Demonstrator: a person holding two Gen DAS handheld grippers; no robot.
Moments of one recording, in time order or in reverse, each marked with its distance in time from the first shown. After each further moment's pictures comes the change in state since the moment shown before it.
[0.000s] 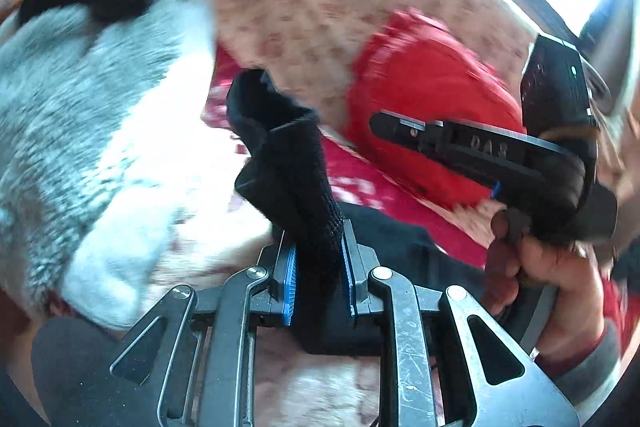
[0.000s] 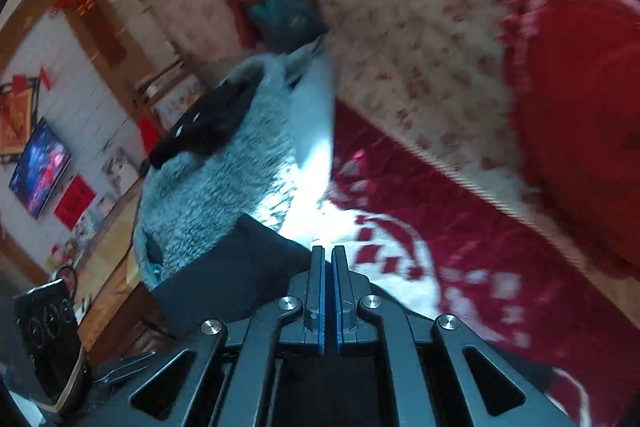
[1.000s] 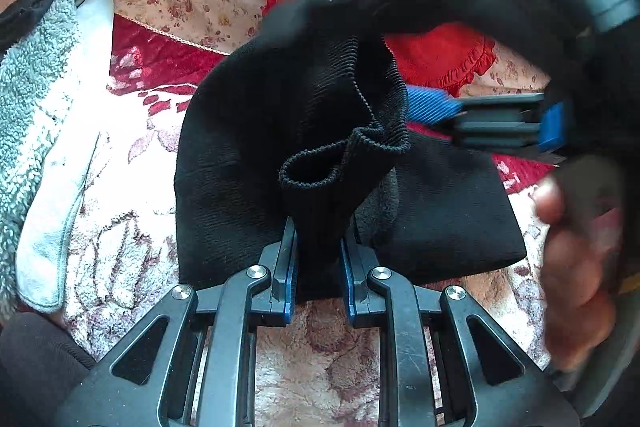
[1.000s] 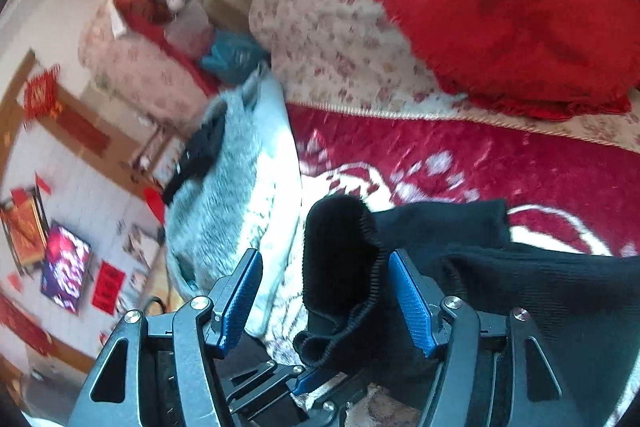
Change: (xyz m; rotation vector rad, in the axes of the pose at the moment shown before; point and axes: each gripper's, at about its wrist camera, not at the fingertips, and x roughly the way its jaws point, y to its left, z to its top) left arm 0.052 -0.061 -0.070 0.283 0.171 0.014; right arm -0.060 -0.036 -0.084 0.335 -0.015 0.069
